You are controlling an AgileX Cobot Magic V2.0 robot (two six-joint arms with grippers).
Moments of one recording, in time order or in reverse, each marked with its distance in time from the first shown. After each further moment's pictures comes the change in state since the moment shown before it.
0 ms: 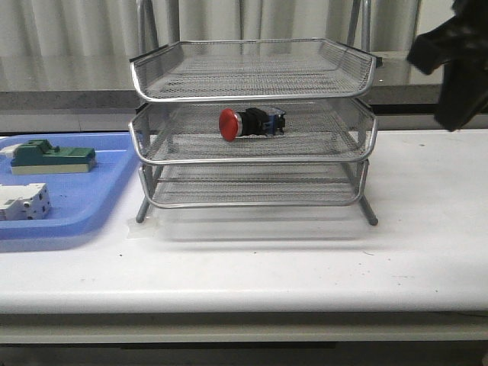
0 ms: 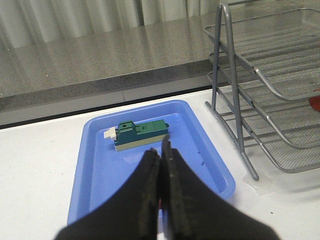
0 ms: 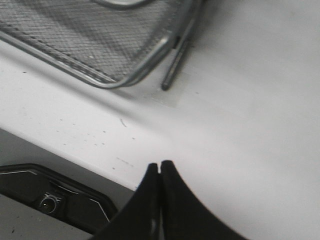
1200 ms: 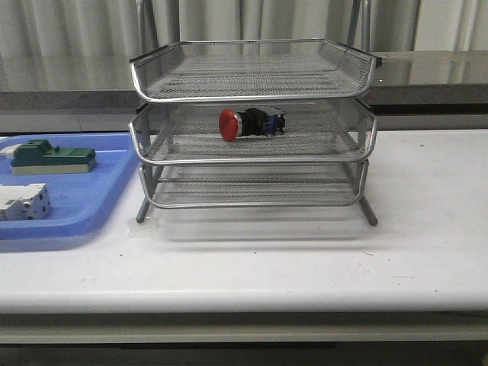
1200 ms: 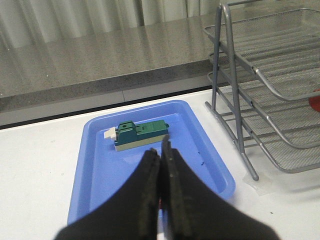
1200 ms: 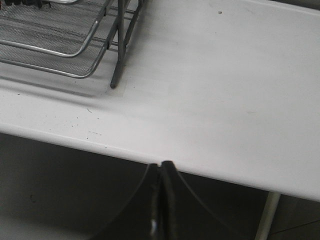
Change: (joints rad) left arm 0.000 0.000 0.000 0.000 0.000 0.000; right arm -0.004 -0.952 0.428 -0.177 0.093 0.244
